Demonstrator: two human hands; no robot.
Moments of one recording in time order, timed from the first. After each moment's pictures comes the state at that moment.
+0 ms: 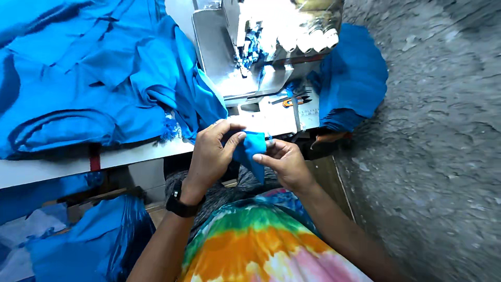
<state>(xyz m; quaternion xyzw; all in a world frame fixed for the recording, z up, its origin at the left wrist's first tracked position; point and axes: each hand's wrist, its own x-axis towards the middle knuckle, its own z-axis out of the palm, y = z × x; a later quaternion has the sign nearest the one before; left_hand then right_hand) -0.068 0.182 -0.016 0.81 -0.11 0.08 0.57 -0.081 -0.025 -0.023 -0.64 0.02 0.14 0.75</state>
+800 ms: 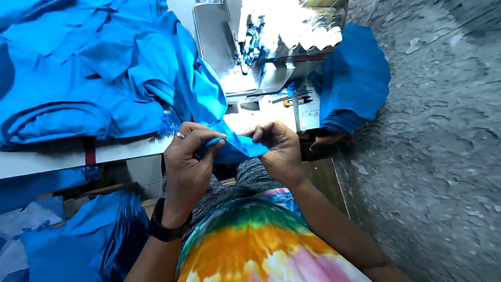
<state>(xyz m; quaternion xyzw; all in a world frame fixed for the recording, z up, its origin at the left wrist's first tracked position) -0.098 0.197 -0.005 0.78 -0.09 0.23 0.58 -0.059 0.003 -0.007 -0.68 -0.21 -0.02 0.70</state>
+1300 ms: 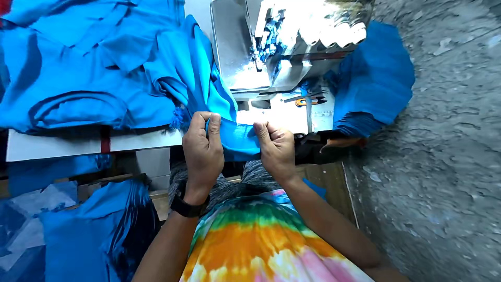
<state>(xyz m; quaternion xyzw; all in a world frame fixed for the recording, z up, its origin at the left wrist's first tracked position) -0.086 0.180 -0.013 0.79 0.09 0.23 0.56 -0.060 0.027 -0.022 -0.76 -0.09 -0.03 0.65</state>
